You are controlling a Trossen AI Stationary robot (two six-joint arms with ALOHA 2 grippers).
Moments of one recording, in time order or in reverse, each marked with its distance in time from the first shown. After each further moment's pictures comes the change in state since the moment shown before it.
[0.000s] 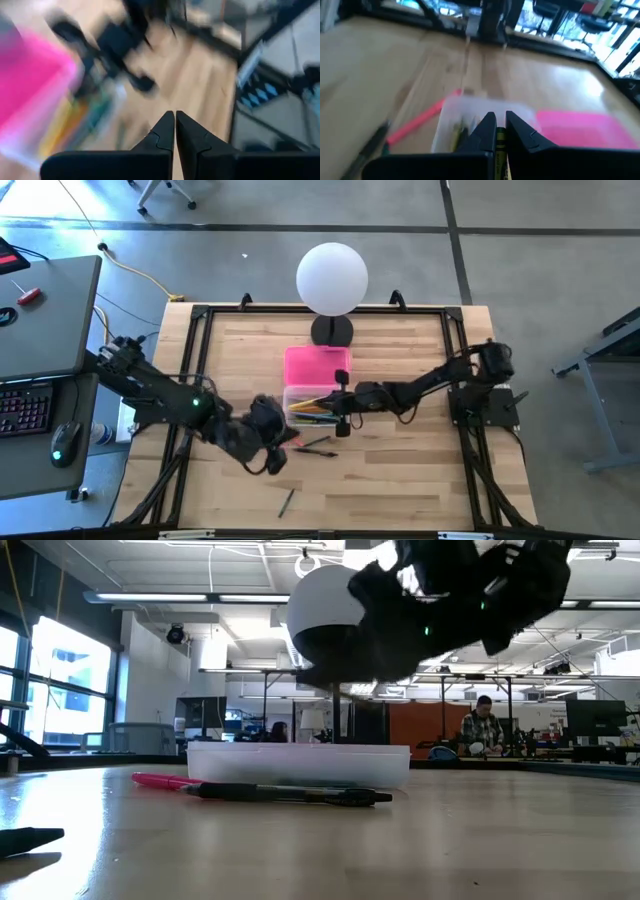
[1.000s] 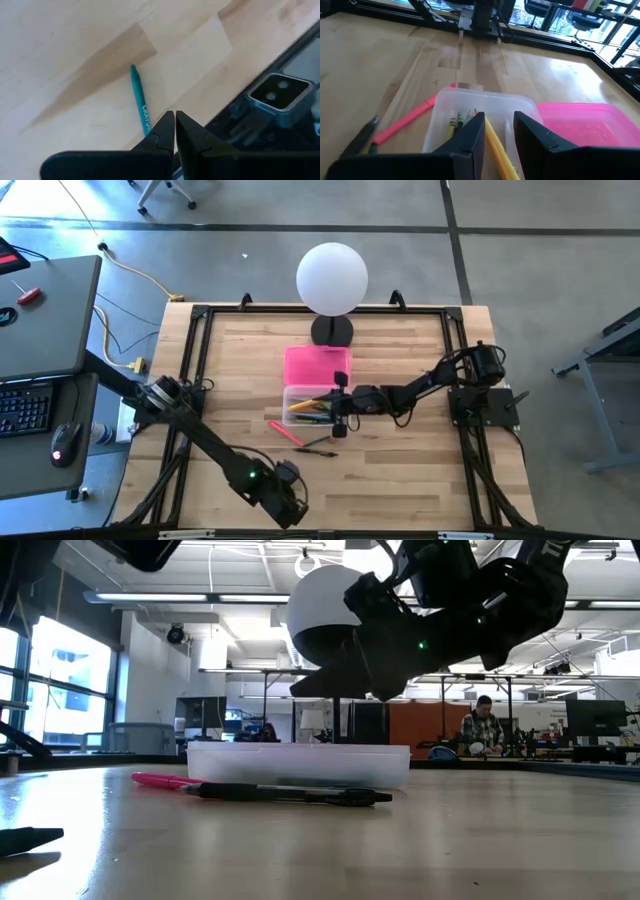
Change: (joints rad) left arm -0.127 0.507 0.001 0.076 0.477 -0.747; right arm 0.011 0.081 0.001 0.092 0.046 0.026
